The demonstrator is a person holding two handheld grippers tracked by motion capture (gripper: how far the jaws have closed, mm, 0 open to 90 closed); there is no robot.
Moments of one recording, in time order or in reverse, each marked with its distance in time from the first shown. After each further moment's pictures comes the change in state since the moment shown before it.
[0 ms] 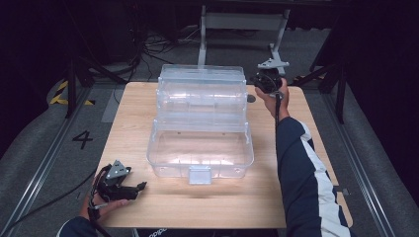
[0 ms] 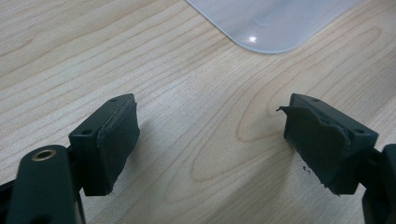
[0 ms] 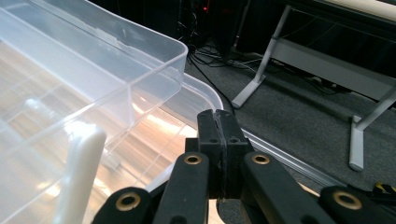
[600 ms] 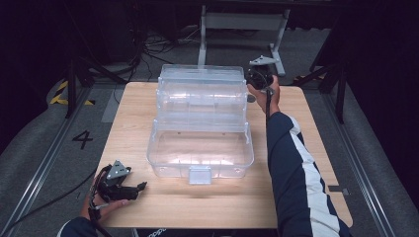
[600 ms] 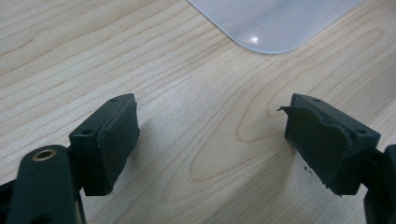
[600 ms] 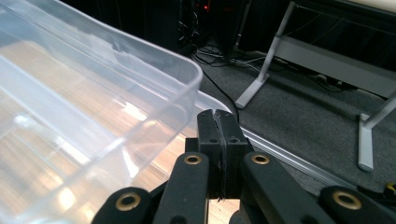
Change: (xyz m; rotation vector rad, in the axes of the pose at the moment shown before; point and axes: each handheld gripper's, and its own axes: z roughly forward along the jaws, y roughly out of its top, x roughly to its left) left arm -0.003 0.000 0.001 -0.006 0.010 -0.020; right arm 0.008 0.009 0.032 0.005 0.004 0.021
